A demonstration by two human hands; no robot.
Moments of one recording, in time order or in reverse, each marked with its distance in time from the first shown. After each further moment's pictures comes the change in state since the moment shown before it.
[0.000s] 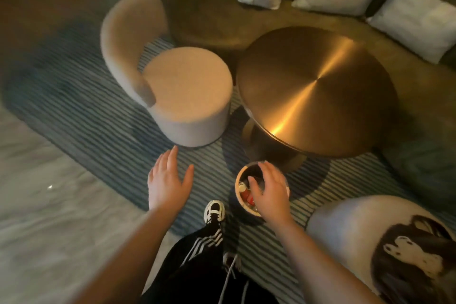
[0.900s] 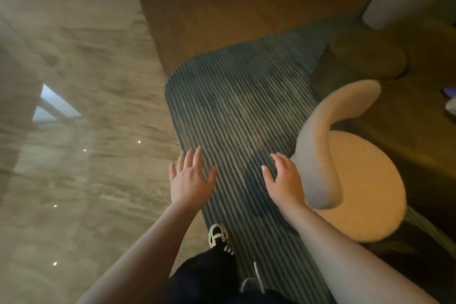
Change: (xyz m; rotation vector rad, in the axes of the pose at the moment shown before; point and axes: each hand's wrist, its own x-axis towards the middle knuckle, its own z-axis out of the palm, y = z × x) left_hand 0.258 -0.387 -0.241 0.086 0.213 -0.462; right_hand 0.248 -0.495 0.294 -0.169 -0.335 -0.528
